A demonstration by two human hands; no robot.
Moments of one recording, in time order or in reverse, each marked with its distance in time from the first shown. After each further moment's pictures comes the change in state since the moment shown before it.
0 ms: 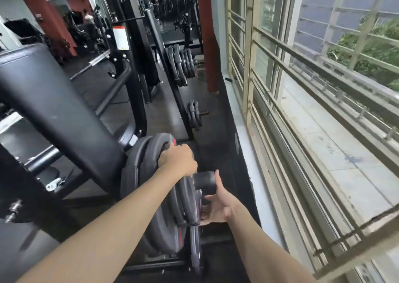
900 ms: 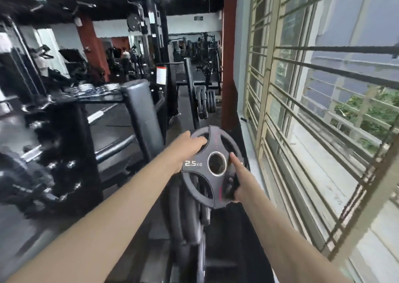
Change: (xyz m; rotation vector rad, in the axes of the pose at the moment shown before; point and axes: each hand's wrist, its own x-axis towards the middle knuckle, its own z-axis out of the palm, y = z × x) left_hand -0.103 -0.079 -0.085 -1.161 0.045 0.030; right_hand -0.114 -0.007 0.090 -0.075 0.285 -0.684
